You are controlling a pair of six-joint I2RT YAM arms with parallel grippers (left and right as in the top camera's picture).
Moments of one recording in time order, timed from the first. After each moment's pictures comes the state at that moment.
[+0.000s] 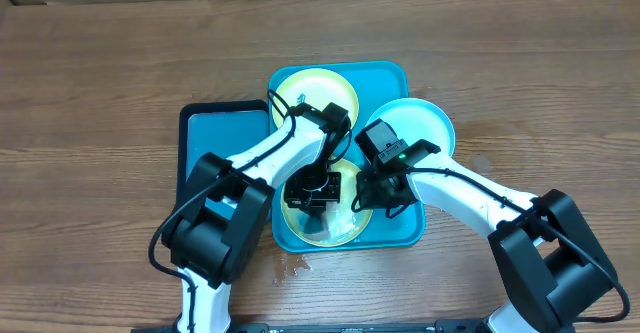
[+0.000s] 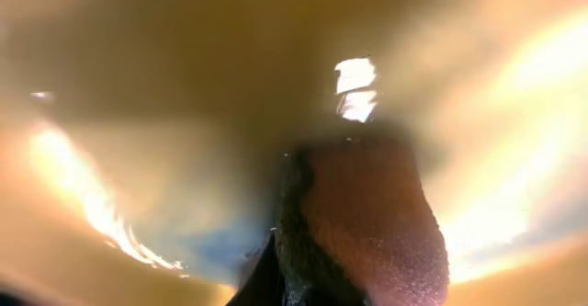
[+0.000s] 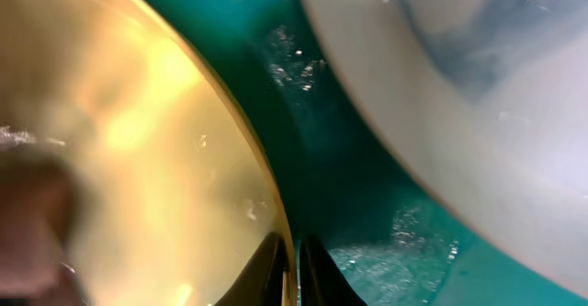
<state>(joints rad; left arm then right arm) -0.55 2.05 1.36 -1.16 0.17 -0.49 0.59 1.77 1.01 -0.65 -0.12 0.51</state>
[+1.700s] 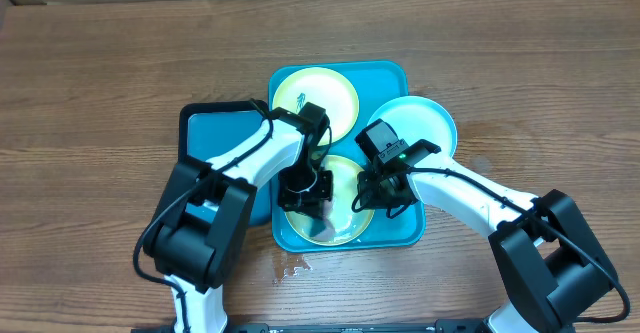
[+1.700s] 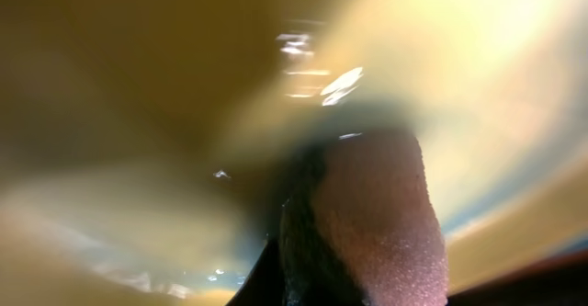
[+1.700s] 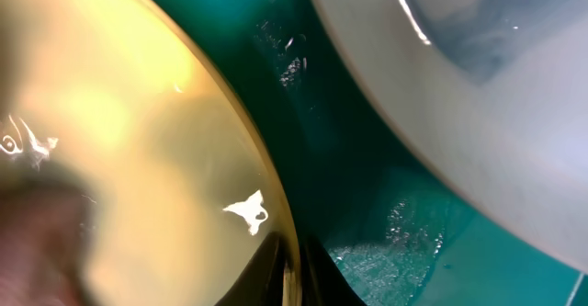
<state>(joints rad) -0.47 1.99 1.25 -1.05 0.36 -0.42 0.59 1.77 1.02 -0.66 -0.10 0.52</state>
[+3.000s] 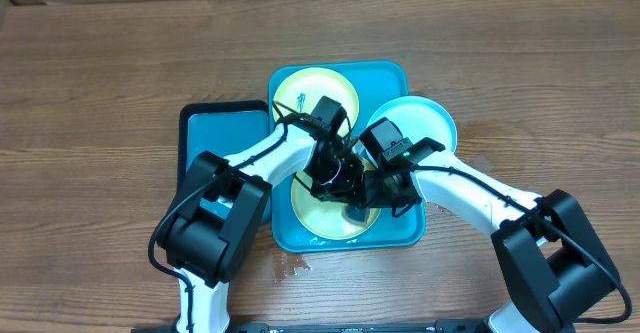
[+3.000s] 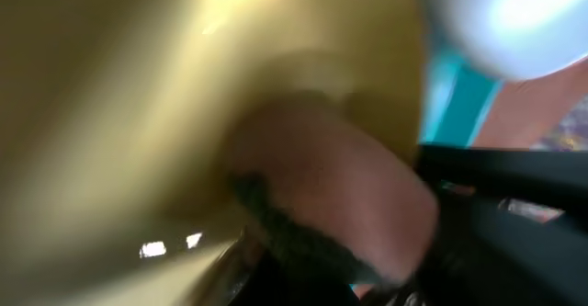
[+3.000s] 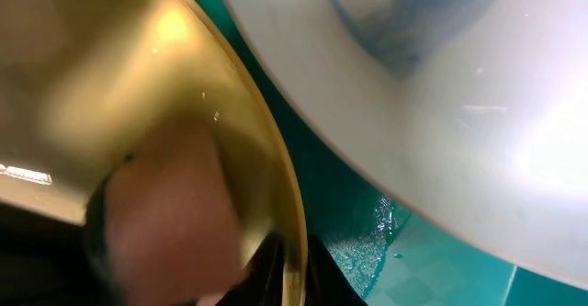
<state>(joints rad) -0.52 2.04 1.25 -0.73 0.69 -0.41 0.58 1.77 1.02 -0.68 -0.07 0.52</state>
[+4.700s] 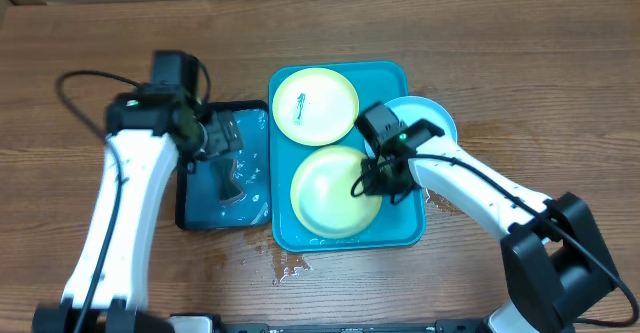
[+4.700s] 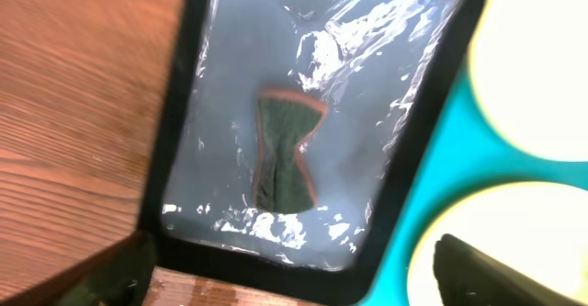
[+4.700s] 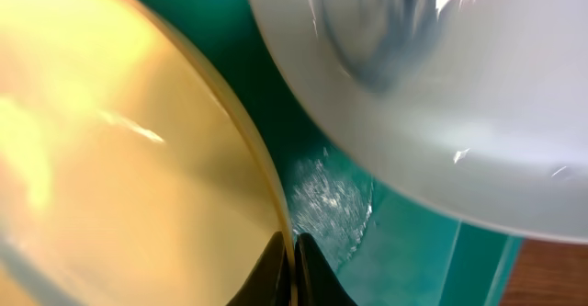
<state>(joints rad) -0.04 1.51 1.38 -1.17 -0.05 -0.41 0.58 1.77 1.19 -0.87 -0.03 0.50</state>
